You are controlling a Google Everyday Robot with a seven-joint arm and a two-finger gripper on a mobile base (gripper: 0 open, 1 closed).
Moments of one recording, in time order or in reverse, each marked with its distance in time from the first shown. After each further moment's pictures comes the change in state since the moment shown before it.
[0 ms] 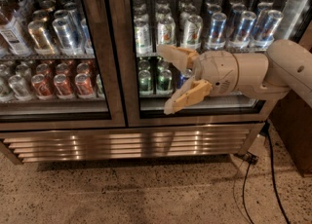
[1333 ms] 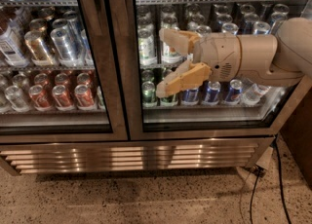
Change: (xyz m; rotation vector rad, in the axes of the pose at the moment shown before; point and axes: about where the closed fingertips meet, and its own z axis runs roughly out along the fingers) arm -0.030 -0.012 0.005 0.095 0.080 -0.013
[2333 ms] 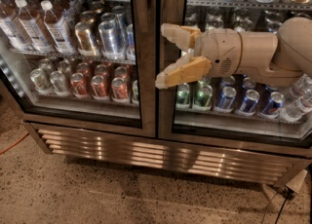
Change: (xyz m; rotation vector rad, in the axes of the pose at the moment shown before) arm -0.009 -0.012 -0.002 0.030 -0.040 0.022
